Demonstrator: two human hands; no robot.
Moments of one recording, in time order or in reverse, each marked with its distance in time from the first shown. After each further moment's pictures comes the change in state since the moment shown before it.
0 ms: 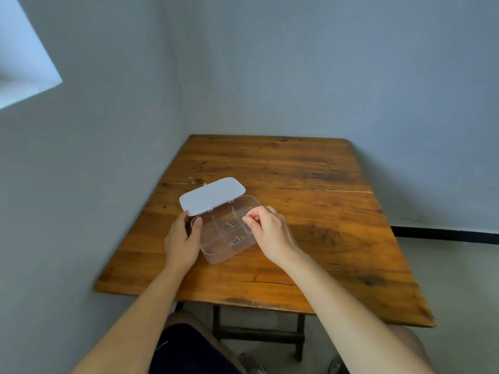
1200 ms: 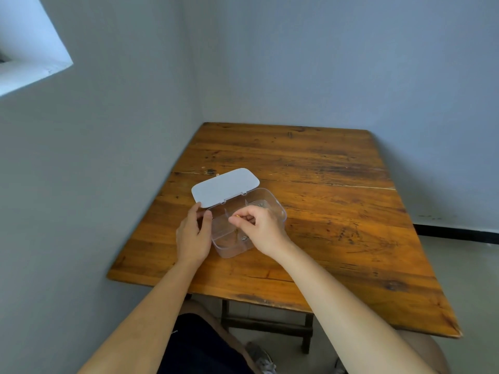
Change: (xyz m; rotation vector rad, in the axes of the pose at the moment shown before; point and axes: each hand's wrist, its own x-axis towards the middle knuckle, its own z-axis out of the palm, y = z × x) left_hand 0.000 -0.011 0.005 0.052 0.008 -0.023; right_hand 0.015 -0.014 0.038 0.275 -0.170 0.031
